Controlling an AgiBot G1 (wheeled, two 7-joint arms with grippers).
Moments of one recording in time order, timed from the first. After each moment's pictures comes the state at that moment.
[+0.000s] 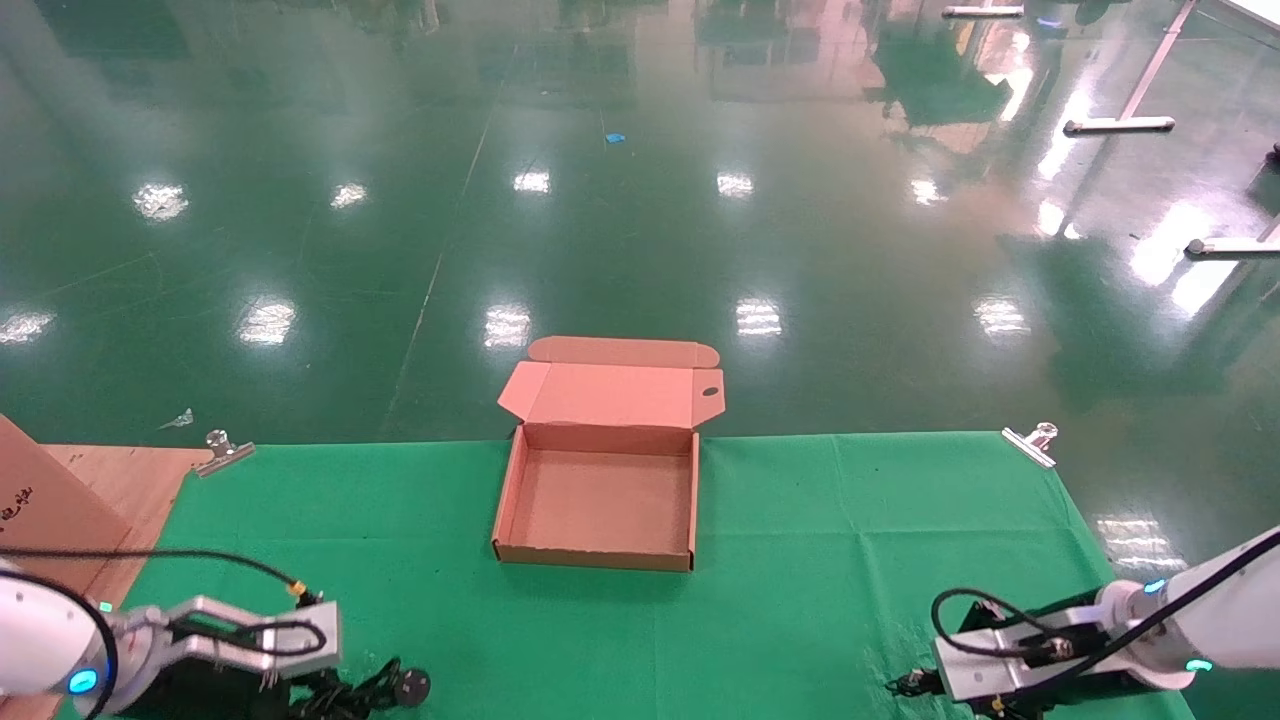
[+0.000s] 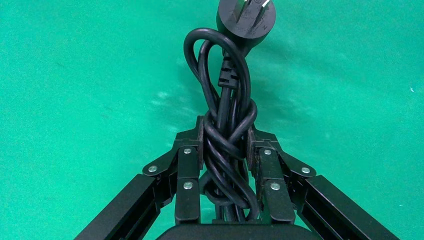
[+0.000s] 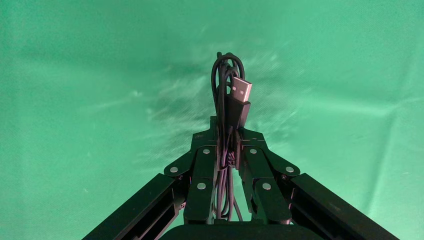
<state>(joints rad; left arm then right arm) -1.61 1.08 0.77 -0.02 1.77 1.19 0.35 1.65 -1.12 -0.73 0.01 -1.82 -1.19 -0.80</state>
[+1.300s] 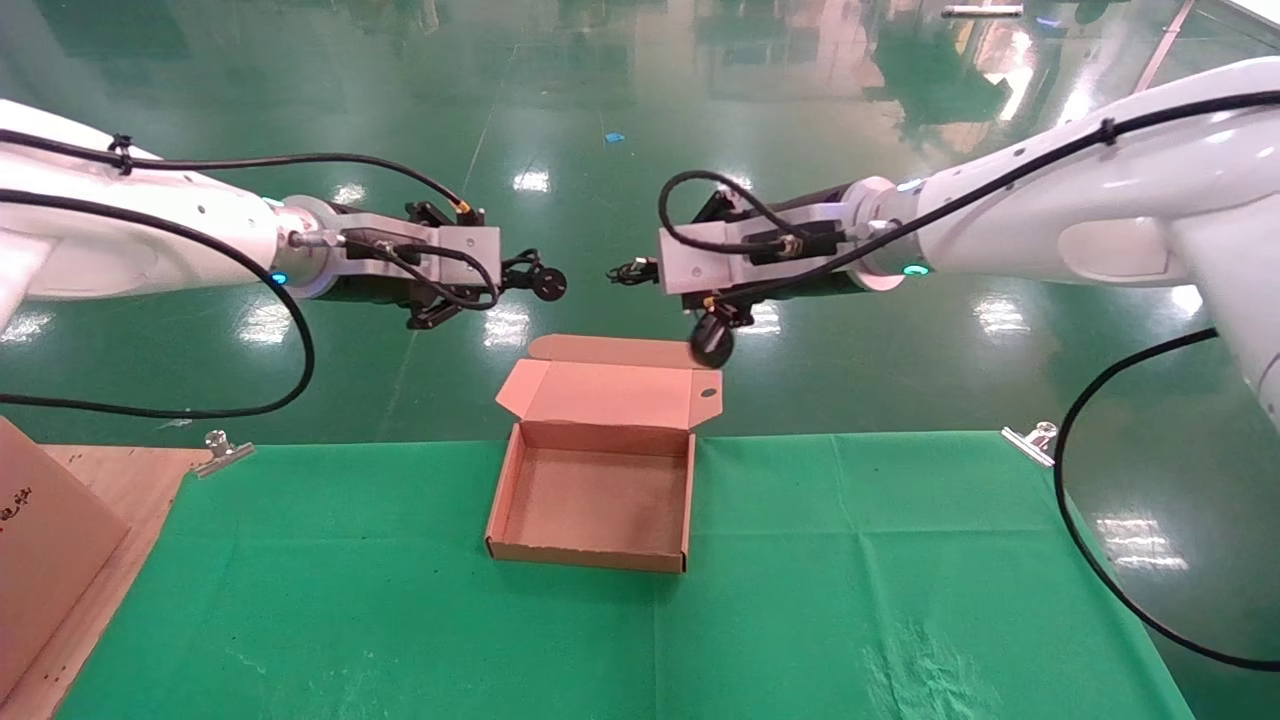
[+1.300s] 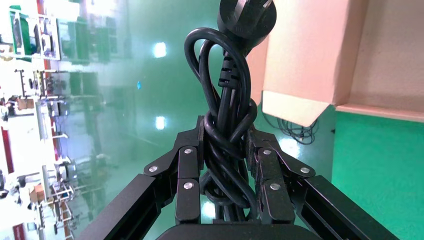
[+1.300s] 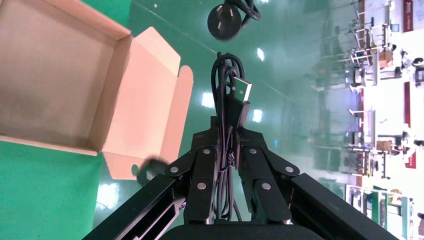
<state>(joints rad) -1.95 1.34 0.78 -0.10 1.80 0.83 0.49 1.92 -1.37 -0.72 0.28 -1.66 -0.98 -0.62</state>
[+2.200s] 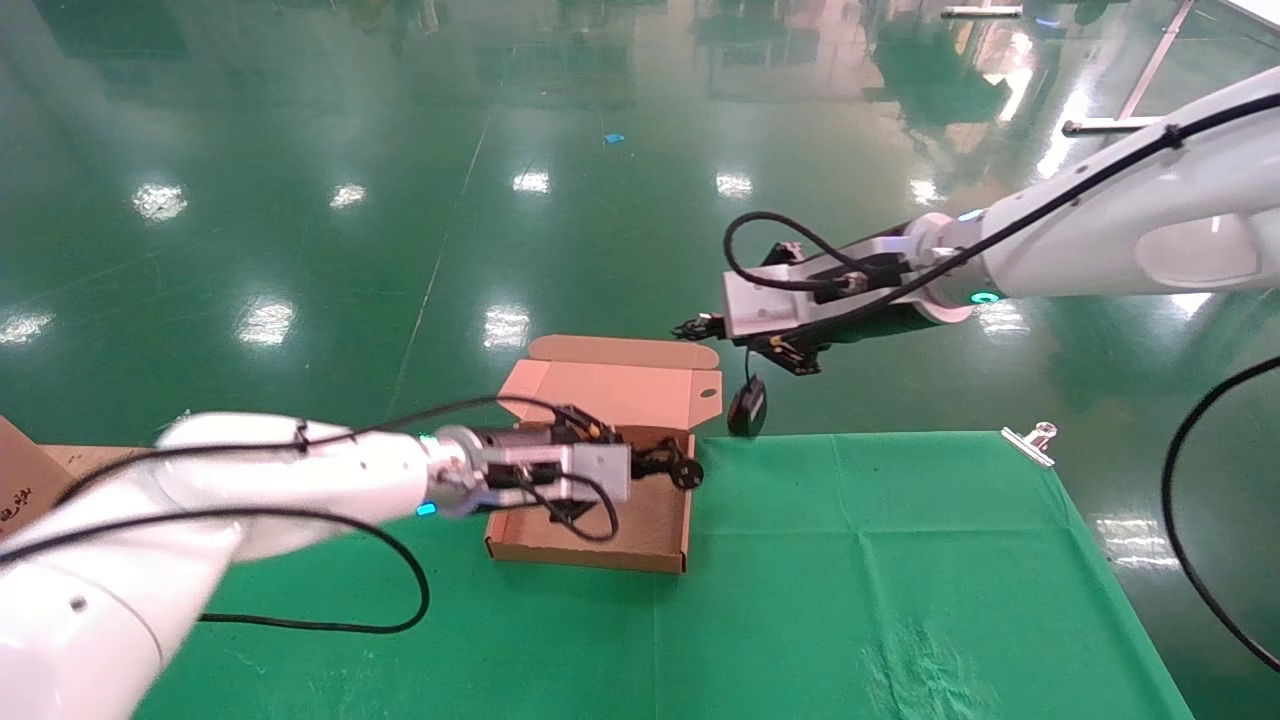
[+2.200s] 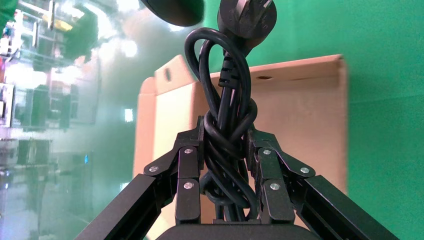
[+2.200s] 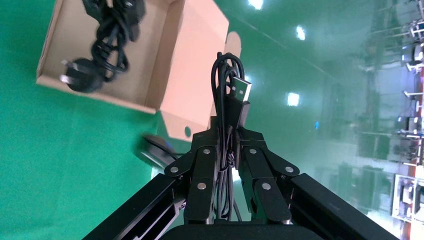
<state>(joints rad) -1.57 1.37 0.79 -0.32 1.55 0.67 0.63 1.97 -1.34 -0.87 0.20 -1.59 -1.06 -0.59</state>
